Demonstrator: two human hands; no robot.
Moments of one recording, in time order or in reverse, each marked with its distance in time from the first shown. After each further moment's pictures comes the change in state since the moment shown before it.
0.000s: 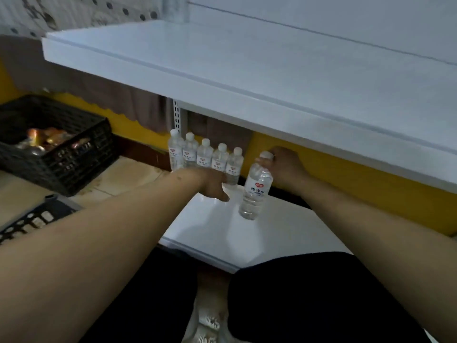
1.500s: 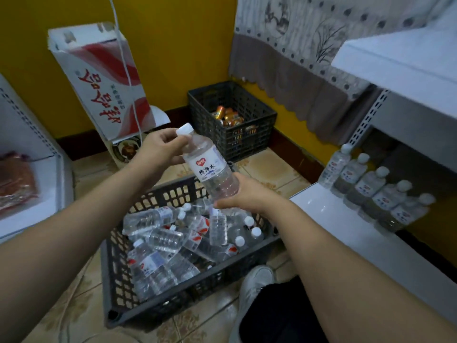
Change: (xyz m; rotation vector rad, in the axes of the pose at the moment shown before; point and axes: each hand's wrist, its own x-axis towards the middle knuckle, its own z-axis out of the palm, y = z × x) left_hand -0.328 -0.276 0.035 -1.334 1.155 -0.423; right_hand -0.128 -0.297 0.240 0.156 -0.992 -0.505
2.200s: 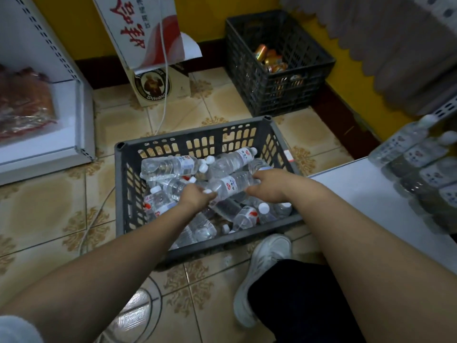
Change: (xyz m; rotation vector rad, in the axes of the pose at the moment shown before) left_hand -0.021 -0.277 0.005 0.496 0.125 -0.653; right_hand 0.055 0.026 0.049 -0.728 -0.323 0.233
